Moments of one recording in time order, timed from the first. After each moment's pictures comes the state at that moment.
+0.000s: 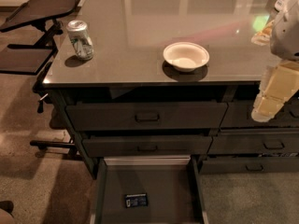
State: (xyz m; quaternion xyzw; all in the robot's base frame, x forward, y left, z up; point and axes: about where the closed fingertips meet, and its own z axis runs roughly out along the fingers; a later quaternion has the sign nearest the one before) arm 0.438 -0.216 0.978 -0.60 0.78 -0.04 0.16
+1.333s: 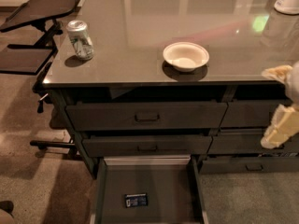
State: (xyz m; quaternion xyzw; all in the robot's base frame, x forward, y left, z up) arm 0.444 -0.270 0.892 -0.59 0.77 0.01 0.23
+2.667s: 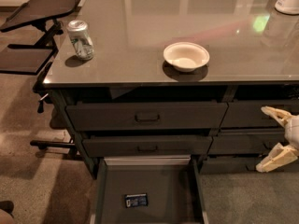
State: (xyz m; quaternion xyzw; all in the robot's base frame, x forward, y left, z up) arm 0.457 -0.332 0.747 -0.56 0.74 0.10 0.37
